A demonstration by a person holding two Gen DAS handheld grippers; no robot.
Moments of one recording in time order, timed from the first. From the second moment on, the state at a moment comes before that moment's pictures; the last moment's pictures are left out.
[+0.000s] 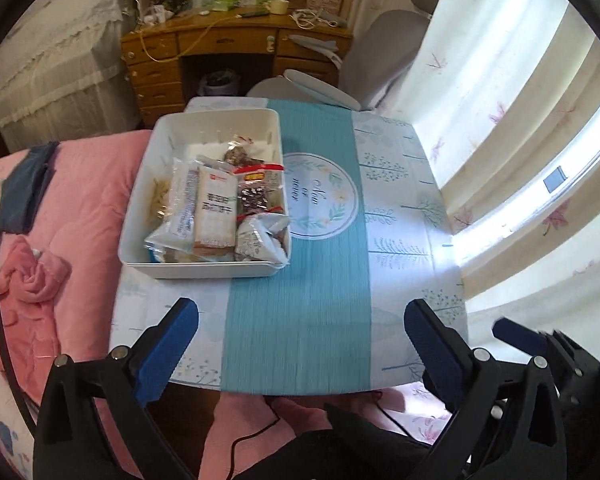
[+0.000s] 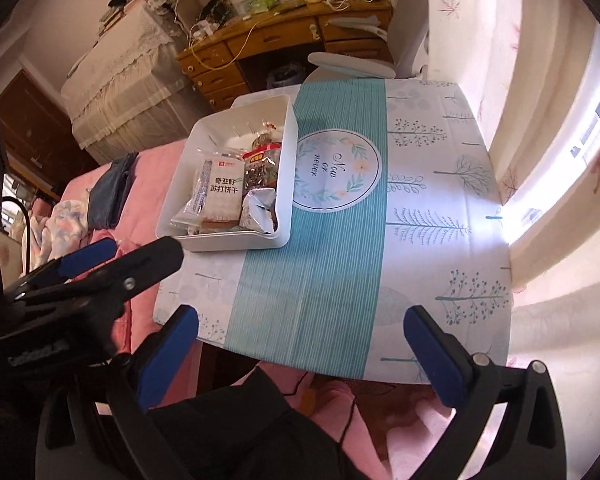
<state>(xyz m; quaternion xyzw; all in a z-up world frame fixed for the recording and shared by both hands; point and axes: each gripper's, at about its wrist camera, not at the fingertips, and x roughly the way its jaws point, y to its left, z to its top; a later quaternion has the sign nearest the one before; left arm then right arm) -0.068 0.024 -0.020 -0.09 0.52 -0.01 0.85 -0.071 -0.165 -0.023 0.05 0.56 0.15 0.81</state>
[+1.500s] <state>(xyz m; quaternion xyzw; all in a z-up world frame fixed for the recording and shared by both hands) -0.080 0.018 -0.025 -0.07 0.52 0.05 0.85 -0.079 -0.186 -0.038 0.07 0.58 0.10 0.81</state>
